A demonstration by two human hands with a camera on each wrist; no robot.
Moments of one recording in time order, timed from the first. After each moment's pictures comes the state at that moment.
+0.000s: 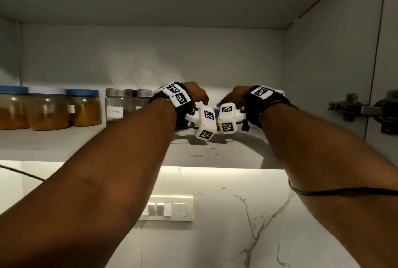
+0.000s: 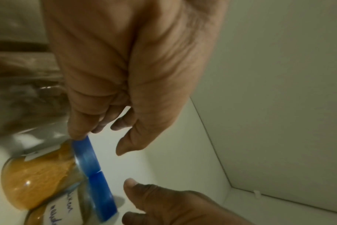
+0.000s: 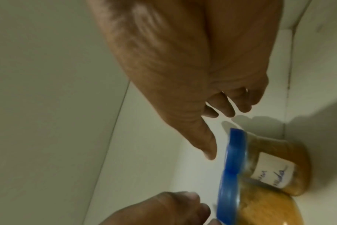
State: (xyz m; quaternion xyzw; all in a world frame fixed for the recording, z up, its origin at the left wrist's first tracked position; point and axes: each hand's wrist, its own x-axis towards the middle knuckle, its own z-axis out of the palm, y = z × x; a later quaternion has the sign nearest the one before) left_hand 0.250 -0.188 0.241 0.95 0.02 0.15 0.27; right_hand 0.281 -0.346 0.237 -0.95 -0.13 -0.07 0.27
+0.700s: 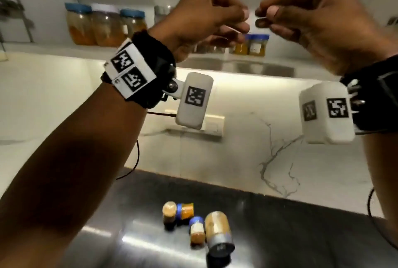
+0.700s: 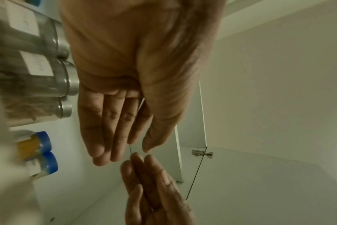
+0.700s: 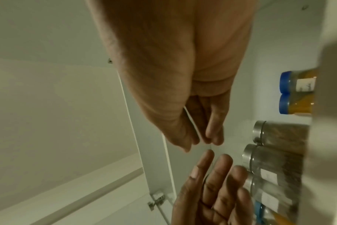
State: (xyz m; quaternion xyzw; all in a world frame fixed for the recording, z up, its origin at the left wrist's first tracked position) left_hand 0.007 -0.174 0.162 0.79 -0.19 0.26 0.53; right_hand 0.051 -0.382 0.161 -0.74 -0.40 -0.17 0.51
